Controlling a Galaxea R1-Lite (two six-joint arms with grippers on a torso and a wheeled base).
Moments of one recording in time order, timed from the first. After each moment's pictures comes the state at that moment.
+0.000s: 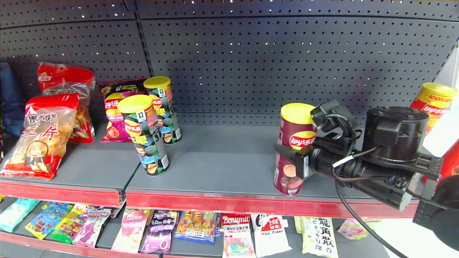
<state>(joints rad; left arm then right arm) -0.15 0.10 -0.38 0.23 0.05 0.14 0.63 1.64 -0.69 -0.73 -0.12 -0.08</state>
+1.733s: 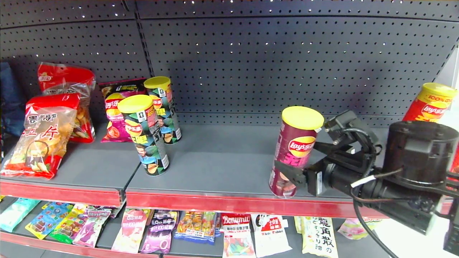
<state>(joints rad) -0.15 0.10 -0.37 0.23 0.05 0.14 0.67 1.54 -0.56 -0.73 -0.16 -0.06</state>
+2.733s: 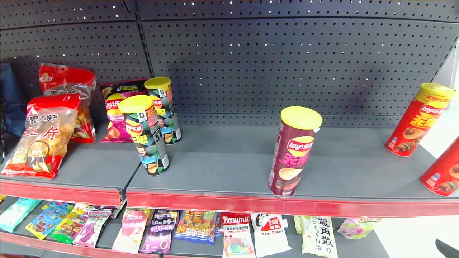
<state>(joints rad) -0.15 0.16 -0.40 0.23 0.03 0.24 0.12 0.53 -0.37 0.14 0.04 -0.18</state>
